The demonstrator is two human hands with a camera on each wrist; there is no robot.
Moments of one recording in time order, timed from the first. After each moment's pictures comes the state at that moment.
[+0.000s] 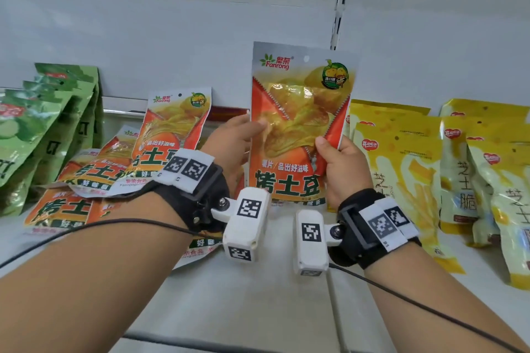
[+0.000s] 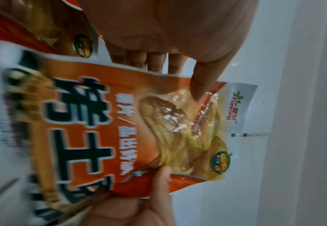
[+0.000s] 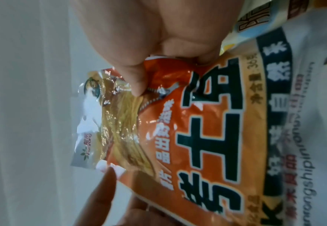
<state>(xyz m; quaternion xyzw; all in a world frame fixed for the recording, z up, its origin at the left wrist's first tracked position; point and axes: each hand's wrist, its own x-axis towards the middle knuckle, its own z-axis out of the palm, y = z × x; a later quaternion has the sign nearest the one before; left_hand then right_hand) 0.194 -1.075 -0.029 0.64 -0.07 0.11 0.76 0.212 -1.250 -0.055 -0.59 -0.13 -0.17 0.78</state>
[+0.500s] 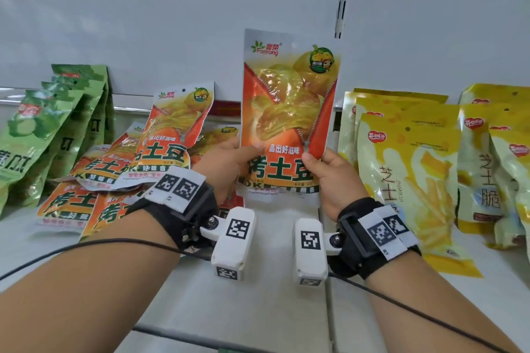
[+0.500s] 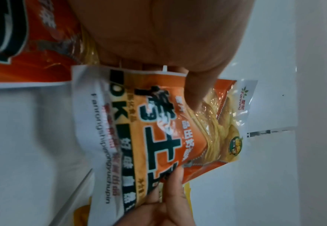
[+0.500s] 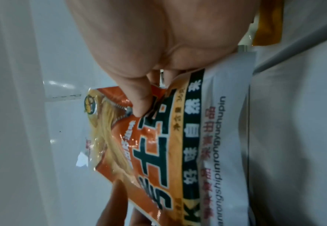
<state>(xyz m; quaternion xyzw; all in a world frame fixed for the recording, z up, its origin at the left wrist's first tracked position) 0.184 -1.075 -0.056 0.70 -0.03 0.08 0.71 0.218 -1.251 -0.082 -0.62 -0.14 -0.05 0.77</state>
